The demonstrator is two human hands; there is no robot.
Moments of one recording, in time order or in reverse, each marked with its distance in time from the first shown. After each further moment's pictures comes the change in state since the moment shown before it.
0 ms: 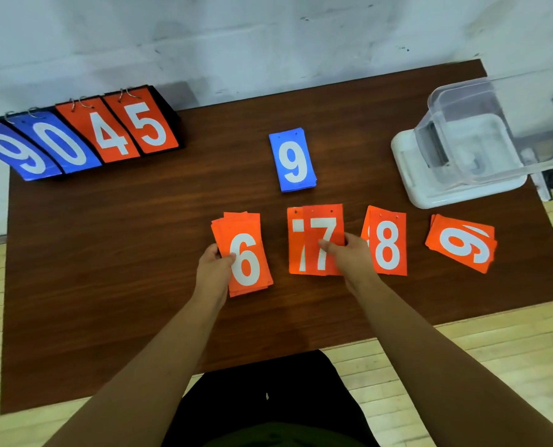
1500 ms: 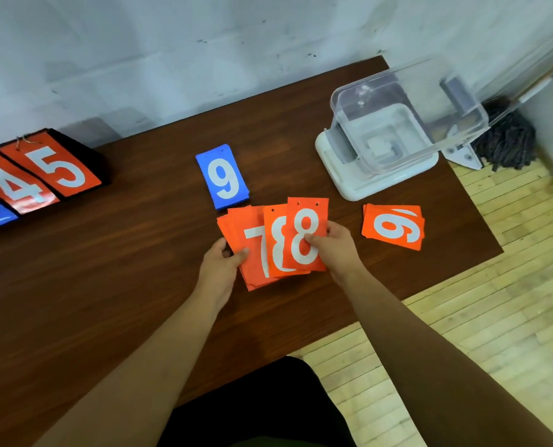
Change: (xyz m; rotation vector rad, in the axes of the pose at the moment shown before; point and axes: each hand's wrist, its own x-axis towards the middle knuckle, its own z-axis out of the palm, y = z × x) left_hand -0.011 0.011 0.110 0.052 -0.351 0.114; right_hand -0.006 -0.008 -0.084 0.195 0.070 -0.009
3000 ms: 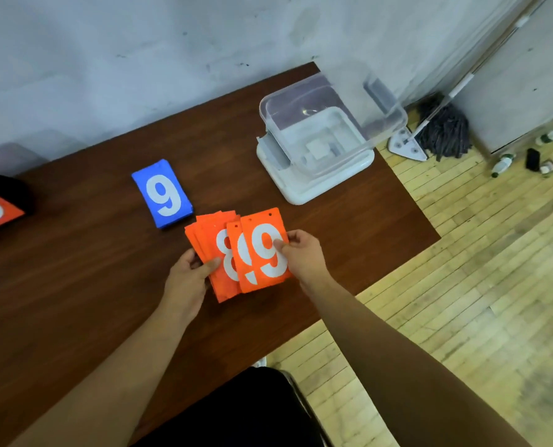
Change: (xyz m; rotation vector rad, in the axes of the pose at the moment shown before) left_hand -0.001 0.004 0.047 -0.064 -0.120 -0.028; right_hand 0.004 0.012 -0.045 0.039 0.059 0.063
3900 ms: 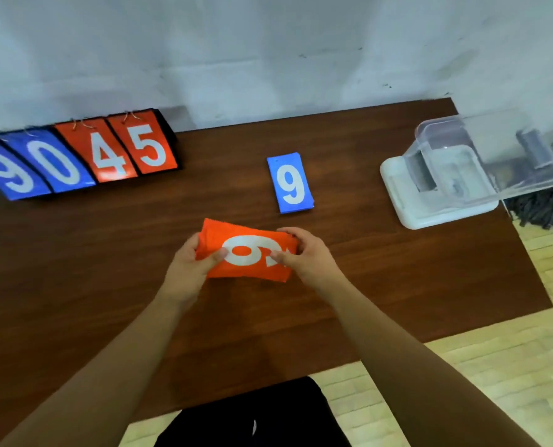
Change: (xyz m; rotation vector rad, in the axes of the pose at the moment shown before) left_hand -0.054 0.042 -0.199 0.087 0.141 0.251; right_hand -0.069 -0.034 0.180 -0.420 -0.402 -0.381
